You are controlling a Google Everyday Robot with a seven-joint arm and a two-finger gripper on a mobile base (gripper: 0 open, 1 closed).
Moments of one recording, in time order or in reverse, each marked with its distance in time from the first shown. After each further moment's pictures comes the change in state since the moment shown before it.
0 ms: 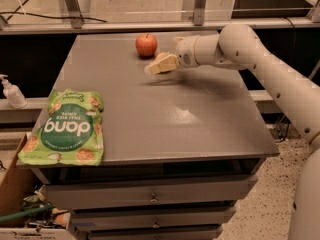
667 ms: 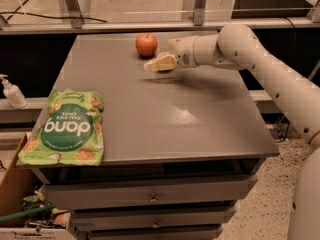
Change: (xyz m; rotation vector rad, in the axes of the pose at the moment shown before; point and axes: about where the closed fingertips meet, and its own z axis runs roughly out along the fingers) arm 0.000 0.002 0.003 -0.005 0.000 0.000
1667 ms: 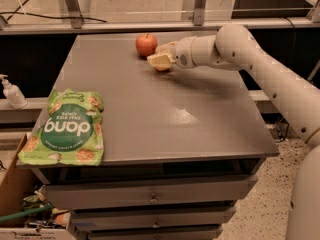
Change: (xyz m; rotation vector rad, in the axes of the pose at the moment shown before) arm 0.000 0.006 0.008 -0.014 0.000 0.000
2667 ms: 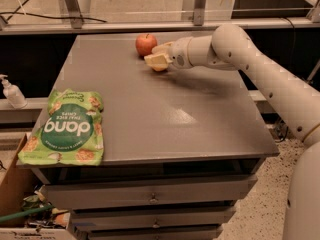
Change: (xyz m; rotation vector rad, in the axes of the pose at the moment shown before) arm 0.000 0.006 0.008 -0.014 0.001 0.000
